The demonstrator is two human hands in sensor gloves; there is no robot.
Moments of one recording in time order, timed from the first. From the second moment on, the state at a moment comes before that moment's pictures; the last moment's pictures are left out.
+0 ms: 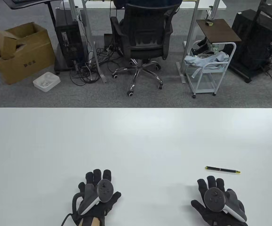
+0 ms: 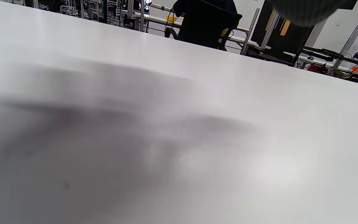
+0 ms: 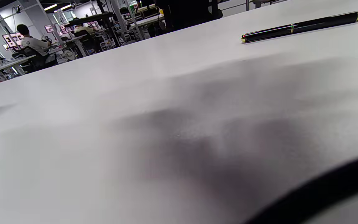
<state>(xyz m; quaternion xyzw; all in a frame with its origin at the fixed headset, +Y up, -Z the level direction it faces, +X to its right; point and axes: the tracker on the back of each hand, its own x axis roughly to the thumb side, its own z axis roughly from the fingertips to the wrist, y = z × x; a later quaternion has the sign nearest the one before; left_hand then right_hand) -0.160 -0.736 -0.276 -0.13 -0.03 0.10 0.99 0.248 -0.738 -0.253 0.06 0.17 0.98 0.13</state>
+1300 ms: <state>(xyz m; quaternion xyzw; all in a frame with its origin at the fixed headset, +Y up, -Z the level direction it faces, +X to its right) -0.164 -0.743 -0.278 -0.16 -0.02 0.11 0.98 0.298 -0.681 -0.351 0.05 0.06 0.99 0.06</state>
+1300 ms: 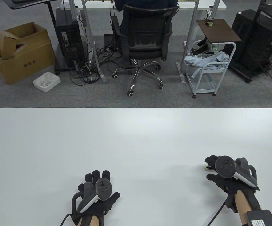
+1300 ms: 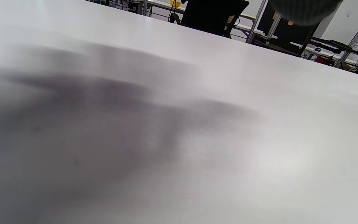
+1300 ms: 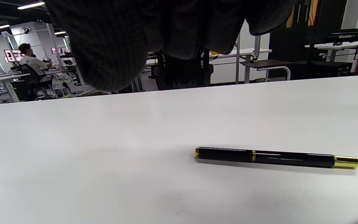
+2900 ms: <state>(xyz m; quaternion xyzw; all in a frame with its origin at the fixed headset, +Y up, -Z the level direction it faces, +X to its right) -0.157 -0.746 -0.277 -0.19 -0.04 0.08 0.98 0.340 -0.755 -0.391 0.05 0.03 1.00 -0.02</state>
